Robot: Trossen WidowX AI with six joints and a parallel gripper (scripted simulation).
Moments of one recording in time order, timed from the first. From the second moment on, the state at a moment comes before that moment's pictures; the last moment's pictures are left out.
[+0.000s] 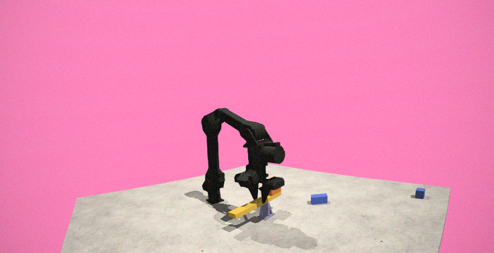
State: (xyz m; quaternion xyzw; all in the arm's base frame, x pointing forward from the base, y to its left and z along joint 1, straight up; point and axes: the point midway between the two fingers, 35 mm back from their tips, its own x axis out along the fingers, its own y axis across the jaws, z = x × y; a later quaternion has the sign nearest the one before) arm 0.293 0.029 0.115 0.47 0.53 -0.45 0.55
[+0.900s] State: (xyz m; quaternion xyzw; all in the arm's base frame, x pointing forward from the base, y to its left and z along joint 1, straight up) arm 0.293 0.029 0.115 0.47 0.53 -0.45 0.55
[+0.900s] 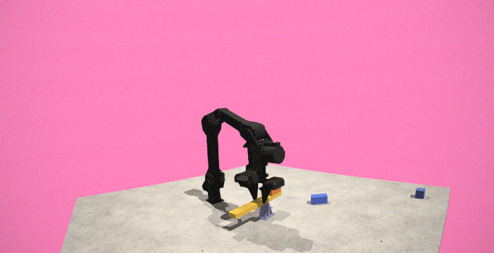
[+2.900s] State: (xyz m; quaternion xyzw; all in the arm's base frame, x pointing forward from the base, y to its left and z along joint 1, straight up) arm 0.291 0.029 0.215 0.47 0.53 -0.45 0.55
